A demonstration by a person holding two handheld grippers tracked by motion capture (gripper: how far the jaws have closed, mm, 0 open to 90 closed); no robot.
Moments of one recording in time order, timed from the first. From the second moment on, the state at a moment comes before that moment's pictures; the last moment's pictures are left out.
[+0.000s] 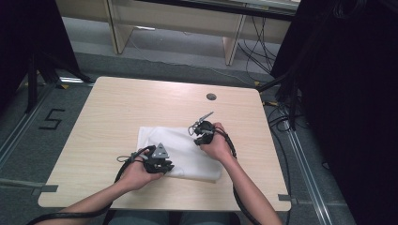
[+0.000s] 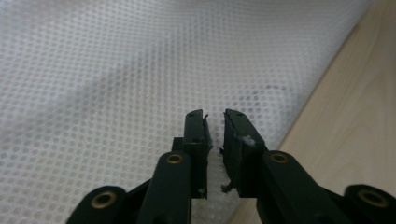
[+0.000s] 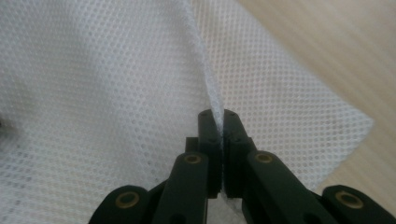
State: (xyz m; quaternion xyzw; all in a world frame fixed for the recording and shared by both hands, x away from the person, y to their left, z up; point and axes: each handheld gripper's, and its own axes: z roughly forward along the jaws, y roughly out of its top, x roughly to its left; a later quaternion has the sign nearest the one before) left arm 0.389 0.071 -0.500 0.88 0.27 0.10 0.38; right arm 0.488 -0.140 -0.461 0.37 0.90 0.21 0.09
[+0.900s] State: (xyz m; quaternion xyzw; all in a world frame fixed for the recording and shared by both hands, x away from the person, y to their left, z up) left arm 0.397 0.066 -0.495 0.88 0.28 0.10 0.38; right arm 0.458 -0.120 -0.402 0.30 0.90 0.27 0.14
